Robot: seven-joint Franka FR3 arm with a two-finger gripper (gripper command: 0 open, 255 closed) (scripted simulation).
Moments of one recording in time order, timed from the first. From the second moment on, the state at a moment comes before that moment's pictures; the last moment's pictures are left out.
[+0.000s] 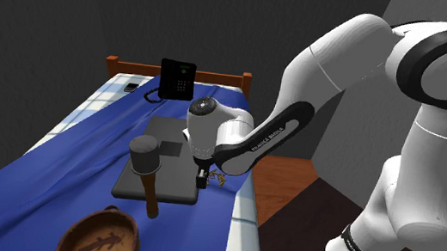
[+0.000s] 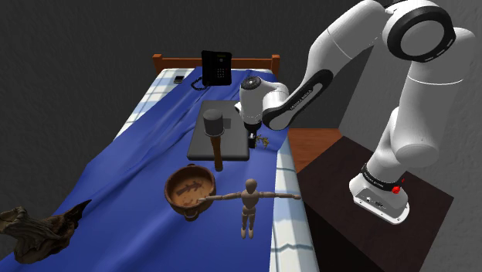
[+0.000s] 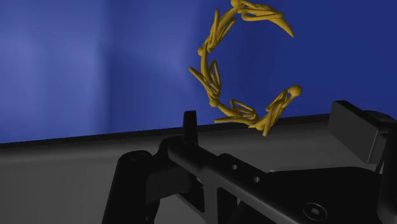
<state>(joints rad) 0.44 0.21 0.09 -2.29 -0.38 2.46 0.09</state>
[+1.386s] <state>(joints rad) 0.44 0.26 0.08 -2.29 -0.42 2.51 0.13</state>
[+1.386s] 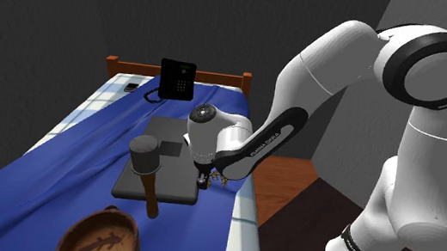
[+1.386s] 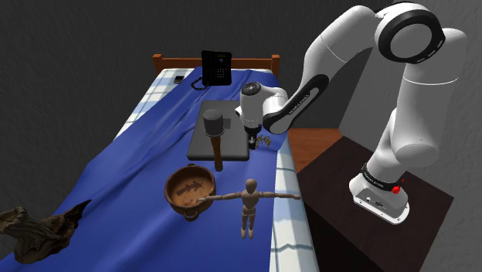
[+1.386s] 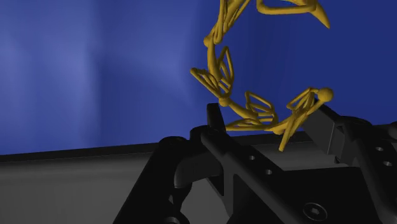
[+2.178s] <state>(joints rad) 0.43 0.14 0.10 -2.28 -0.35 2.39 0.05</state>
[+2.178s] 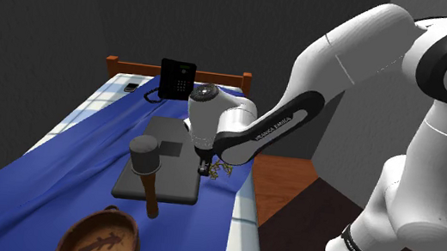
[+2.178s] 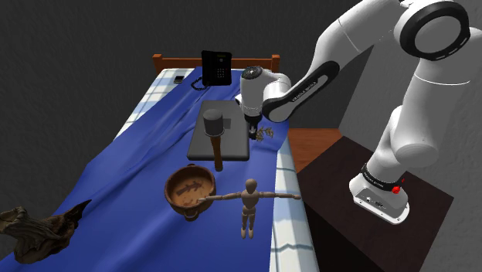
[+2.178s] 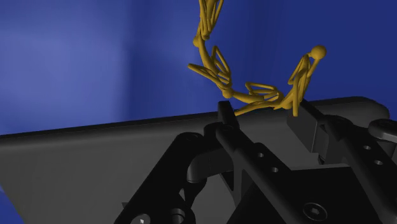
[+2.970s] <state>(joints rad) 0.43 0.04 0.11 -2.23 -0.29 2.25 -0.01</state>
